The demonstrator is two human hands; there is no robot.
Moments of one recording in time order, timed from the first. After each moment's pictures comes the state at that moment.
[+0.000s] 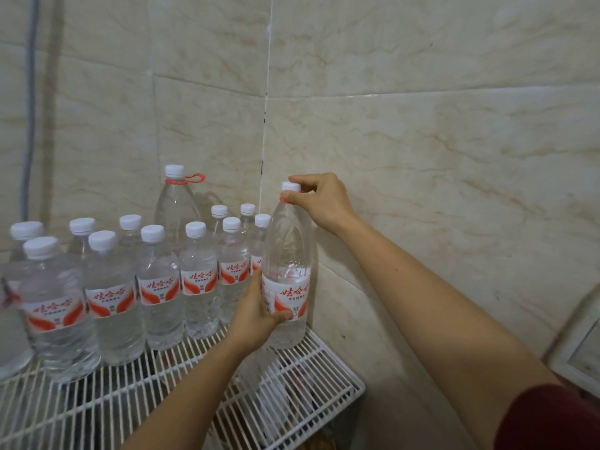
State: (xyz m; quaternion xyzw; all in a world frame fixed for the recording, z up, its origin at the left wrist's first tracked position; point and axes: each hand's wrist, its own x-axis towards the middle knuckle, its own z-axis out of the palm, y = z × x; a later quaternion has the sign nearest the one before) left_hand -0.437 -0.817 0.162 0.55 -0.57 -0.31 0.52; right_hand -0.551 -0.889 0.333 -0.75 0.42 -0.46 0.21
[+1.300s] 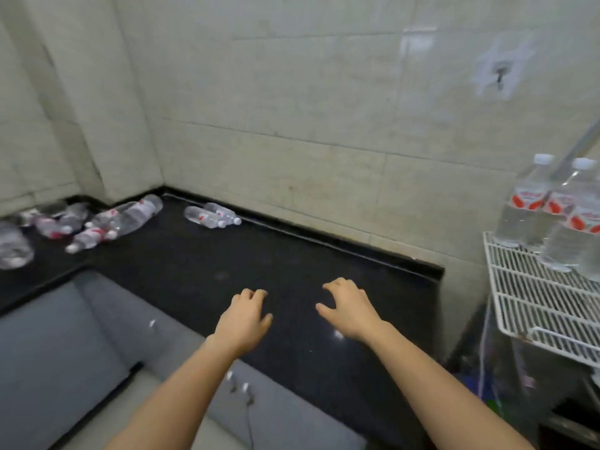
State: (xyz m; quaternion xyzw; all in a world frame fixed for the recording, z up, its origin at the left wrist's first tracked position) left_hand -0.201 -0.074 0.075 0.97 -0.17 -0.02 0.17; right_hand -0.243 -0.282 0.095 -0.99 0.03 -0.01 0.15
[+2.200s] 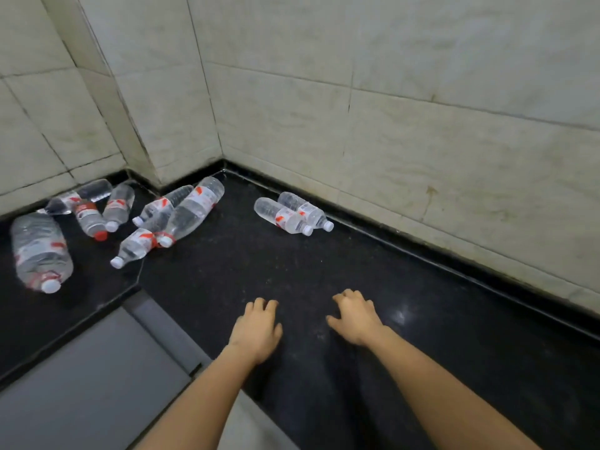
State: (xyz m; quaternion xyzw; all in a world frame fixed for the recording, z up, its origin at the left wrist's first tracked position) left_hand 0.165 0.112 -0.019 0.98 -0.11 -0.13 0.09; right_hand 0.166 -0.093 -0.015 -0.98 0.00 0.16 0.13
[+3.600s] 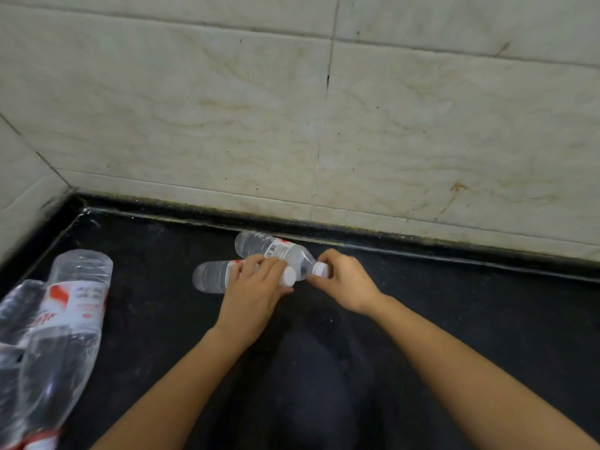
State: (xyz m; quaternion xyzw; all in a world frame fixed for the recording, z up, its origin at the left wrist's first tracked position) left_hand 0.504 0.092 -0.043 0.84 -0.47 0.18 0.18; right_hand 0.417 -0.087 -0.024 -0.91 0.22 0.01 0.34
